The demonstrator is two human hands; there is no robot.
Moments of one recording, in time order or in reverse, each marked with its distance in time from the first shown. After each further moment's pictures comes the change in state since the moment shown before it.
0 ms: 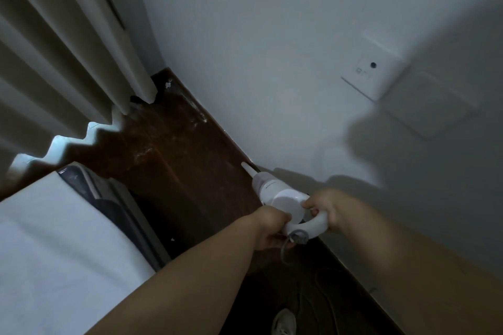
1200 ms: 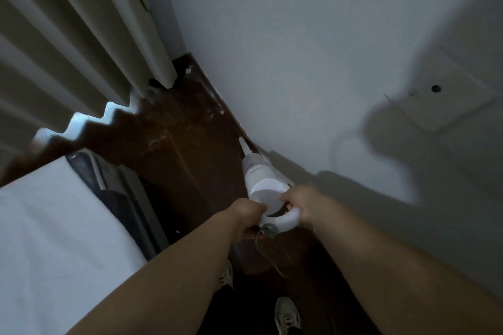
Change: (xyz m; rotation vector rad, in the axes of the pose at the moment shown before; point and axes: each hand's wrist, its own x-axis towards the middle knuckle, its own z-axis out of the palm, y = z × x) left_hand 0.047 0.036 -0.057 -0.092 0.243 -0.043; right_hand 0.033 -0.073 0.050 -0.033 -0.054 -0.017
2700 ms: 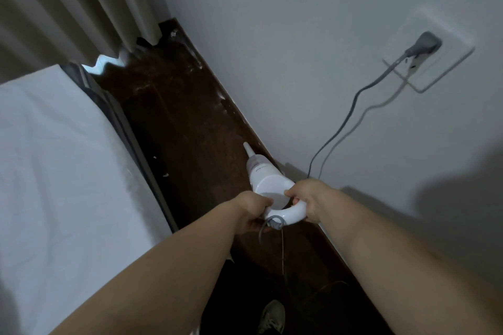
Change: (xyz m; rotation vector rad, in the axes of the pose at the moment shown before) left_hand -0.133 -0.330 0.255 0.036 -0.036 0.058; right_hand -0.079 0.406 -0.158 0.050 -0.011 -0.019
